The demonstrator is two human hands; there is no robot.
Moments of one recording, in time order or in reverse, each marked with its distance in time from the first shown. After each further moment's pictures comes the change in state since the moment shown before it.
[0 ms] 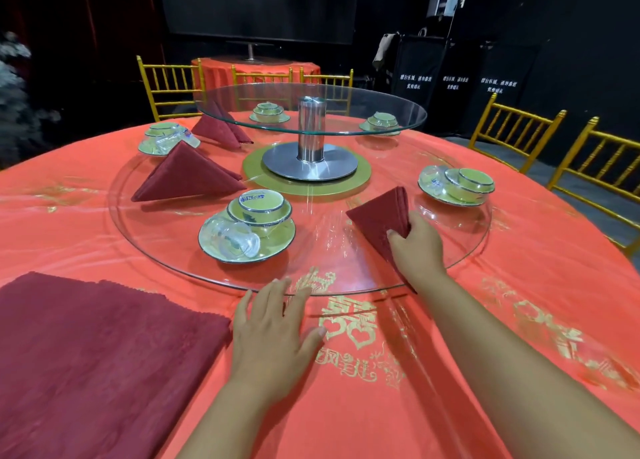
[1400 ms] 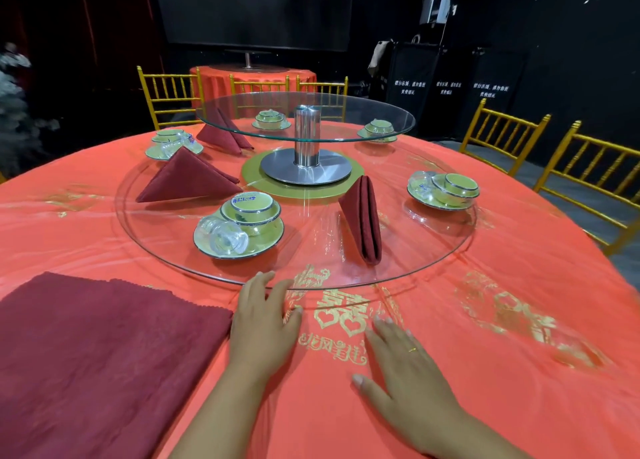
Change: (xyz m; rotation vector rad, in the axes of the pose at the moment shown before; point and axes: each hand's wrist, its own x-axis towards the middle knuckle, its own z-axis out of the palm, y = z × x) left_hand 0.005 -0.011 0.011 -0.283 0.199 -0.093; right_hand -0.179 0.028 -0.041 -0.512 -0.601 -0.335
